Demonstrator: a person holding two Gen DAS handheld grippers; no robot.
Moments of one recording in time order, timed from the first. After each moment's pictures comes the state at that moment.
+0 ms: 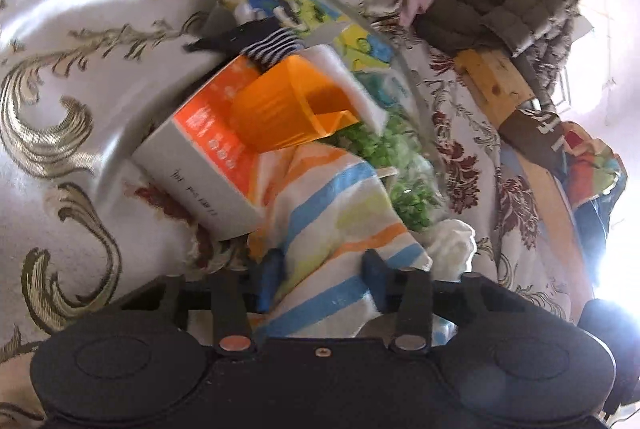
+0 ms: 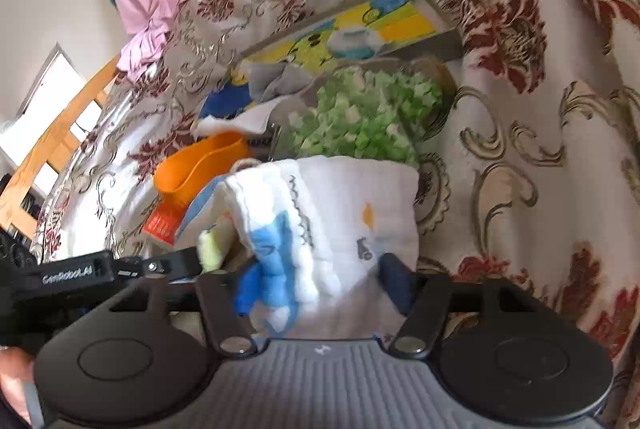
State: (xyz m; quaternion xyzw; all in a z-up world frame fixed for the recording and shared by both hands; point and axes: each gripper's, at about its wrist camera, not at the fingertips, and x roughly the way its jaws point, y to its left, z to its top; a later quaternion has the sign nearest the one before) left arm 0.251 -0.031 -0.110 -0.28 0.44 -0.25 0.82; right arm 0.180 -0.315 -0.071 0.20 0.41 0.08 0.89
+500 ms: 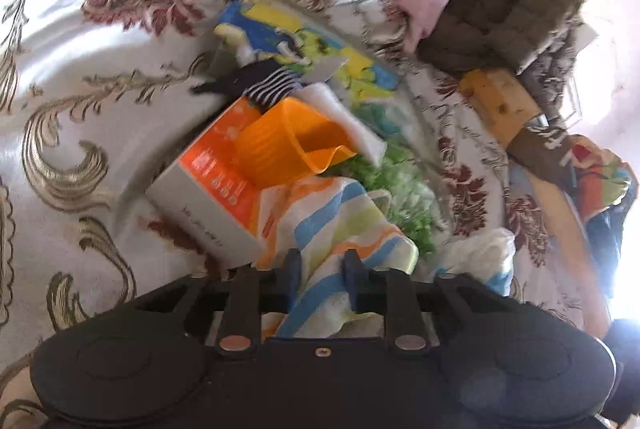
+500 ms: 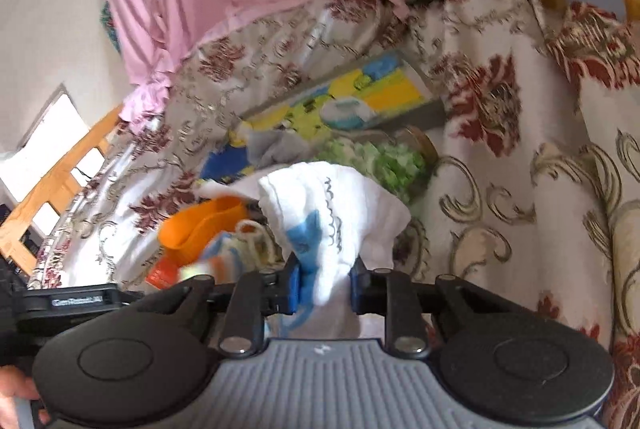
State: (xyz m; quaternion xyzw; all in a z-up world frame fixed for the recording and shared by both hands) left arm 0.246 -0.028 -0.096 -0.28 0.42 -0.21 0.84; right arm 0.166 -0.324 -0.052 0.19 0.32 0.06 0.93
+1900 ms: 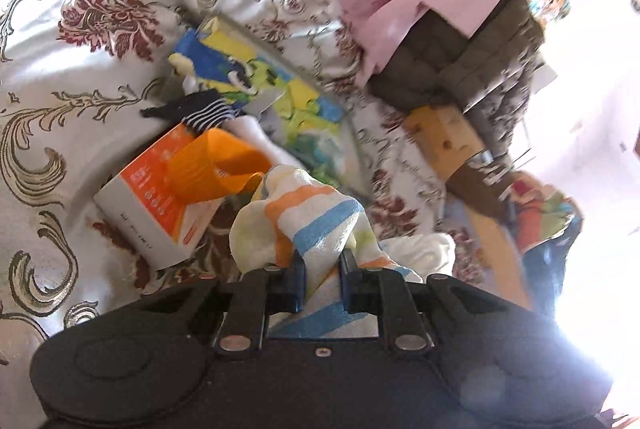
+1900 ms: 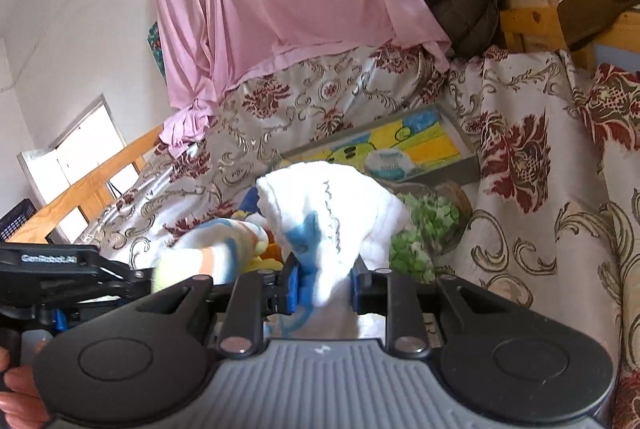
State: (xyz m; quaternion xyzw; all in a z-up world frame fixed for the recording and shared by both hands) left arm 0.220 -0.032 -0.056 -0.34 0.36 -0.25 0.83; right arm 0.151 -0.314 -0.035 0.17 0.24 0.09 0.95
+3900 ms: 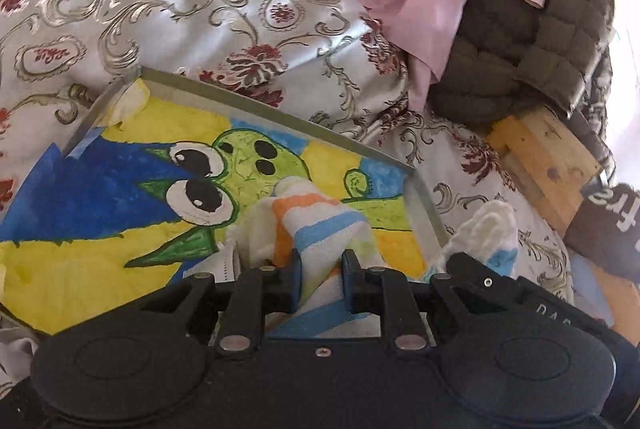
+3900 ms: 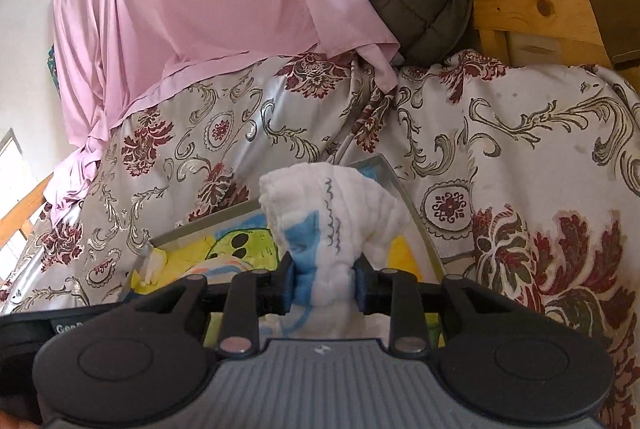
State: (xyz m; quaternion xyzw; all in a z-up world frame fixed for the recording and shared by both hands) left arm 0.482 -0.147 -0.079 -0.22 0.36 -0.18 0.89; right arm 0.409 -0.376 -0.055 0.18 0.26 0.00 0.95
